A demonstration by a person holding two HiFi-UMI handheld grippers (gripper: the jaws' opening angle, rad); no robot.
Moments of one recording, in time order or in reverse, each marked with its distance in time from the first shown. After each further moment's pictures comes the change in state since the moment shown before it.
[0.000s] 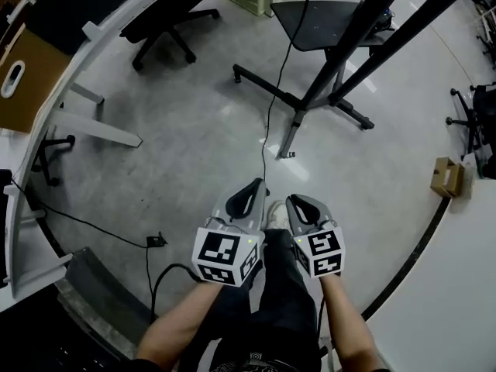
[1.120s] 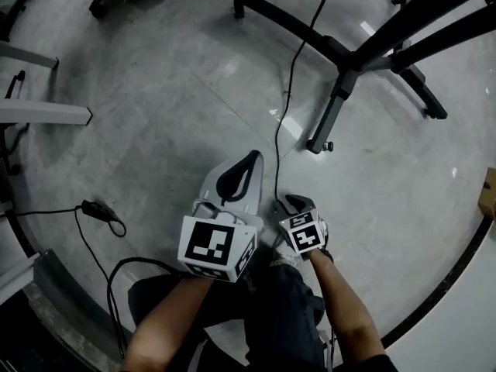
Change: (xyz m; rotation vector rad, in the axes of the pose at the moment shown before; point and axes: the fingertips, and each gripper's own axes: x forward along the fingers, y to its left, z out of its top) left arm 0.229 0.195 -0.280 0.037 -0.023 0.088; right arm 0.377 -0.082 -0.415 0.014 0.445 0.164
